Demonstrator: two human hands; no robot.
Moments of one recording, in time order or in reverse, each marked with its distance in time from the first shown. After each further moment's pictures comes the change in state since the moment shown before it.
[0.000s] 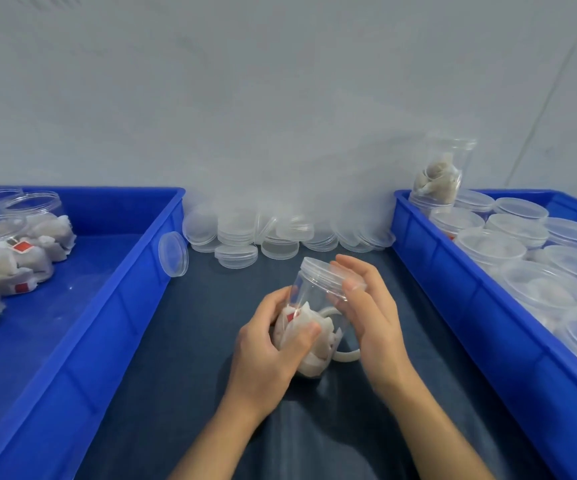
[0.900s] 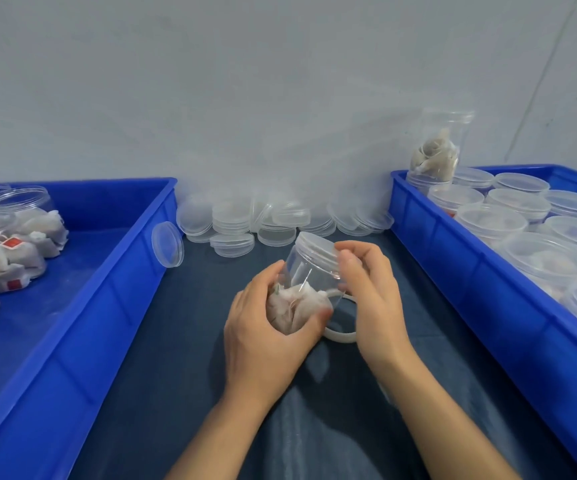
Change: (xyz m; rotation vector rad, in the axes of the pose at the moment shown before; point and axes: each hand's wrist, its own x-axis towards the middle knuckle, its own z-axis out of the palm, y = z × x) left_hand -0.008 0.012 0.005 0.282 0.200 0.117; right_hand -0.005 -0.002 0.009 -0.061 0.152 0.016
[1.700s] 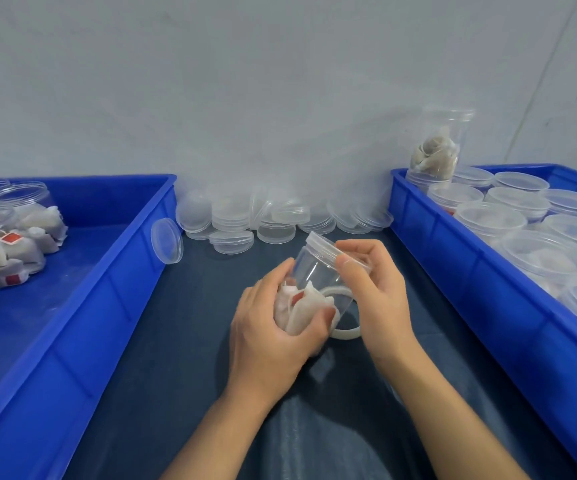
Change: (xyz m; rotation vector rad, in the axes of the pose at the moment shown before) left_hand -0.002 -0.003 0.004 -0.016 -0.061 0.034; right_hand 0.002 -0.004 -0.008 0.061 -0.075 -0.045
